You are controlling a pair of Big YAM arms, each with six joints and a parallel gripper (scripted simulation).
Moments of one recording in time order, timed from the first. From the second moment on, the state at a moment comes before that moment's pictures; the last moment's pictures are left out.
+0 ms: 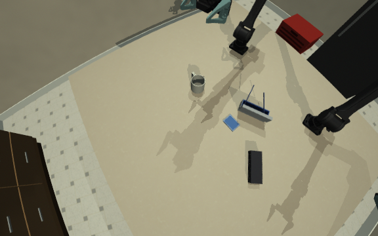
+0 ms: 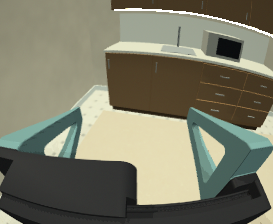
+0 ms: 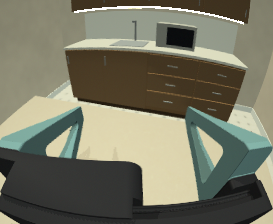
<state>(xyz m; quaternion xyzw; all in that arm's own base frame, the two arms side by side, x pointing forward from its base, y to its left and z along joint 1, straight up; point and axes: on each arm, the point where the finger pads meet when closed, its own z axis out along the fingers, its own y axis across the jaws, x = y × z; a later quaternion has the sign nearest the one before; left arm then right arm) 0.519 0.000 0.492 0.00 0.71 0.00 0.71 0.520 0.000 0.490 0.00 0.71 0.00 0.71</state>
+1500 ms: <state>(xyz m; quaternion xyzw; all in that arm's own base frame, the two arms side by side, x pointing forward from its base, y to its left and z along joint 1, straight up) 0.519 0.000 0.492 0.00 0.71 0.00 0.71 0.517 0.147 0.195 -0.52 0.77 0.06 0.37</state>
